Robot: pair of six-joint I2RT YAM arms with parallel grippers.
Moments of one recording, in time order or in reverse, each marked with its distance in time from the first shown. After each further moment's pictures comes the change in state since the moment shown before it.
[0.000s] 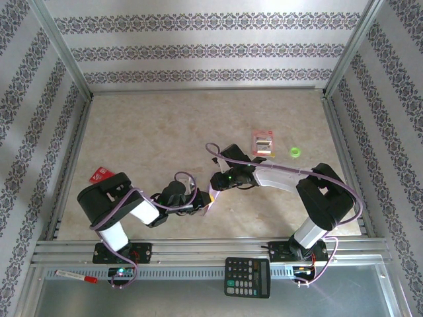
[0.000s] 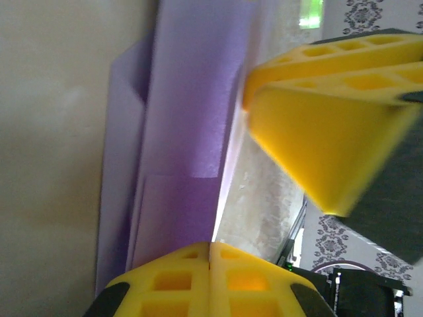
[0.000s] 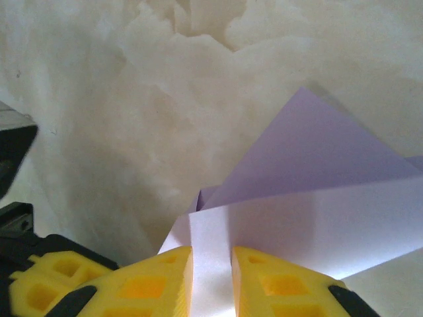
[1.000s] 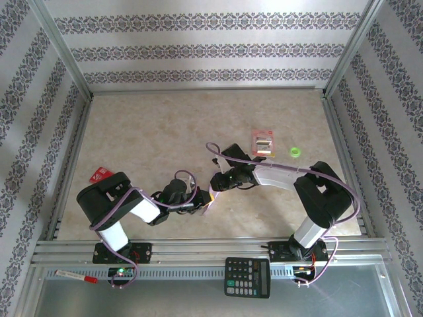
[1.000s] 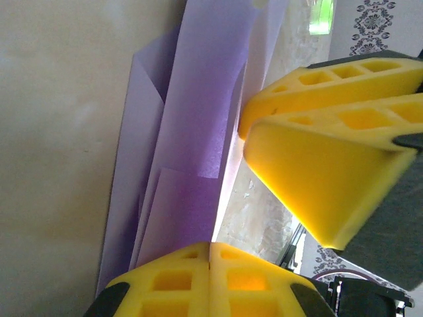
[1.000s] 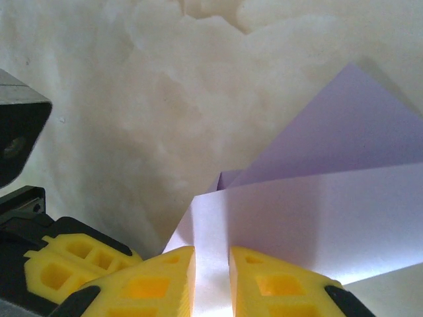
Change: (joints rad) left arm 0.012 0.016 0.018 -0.037 0.005 -0.018; right arm -0.020 0.026 0.000 0.004 -0.072 -0.009
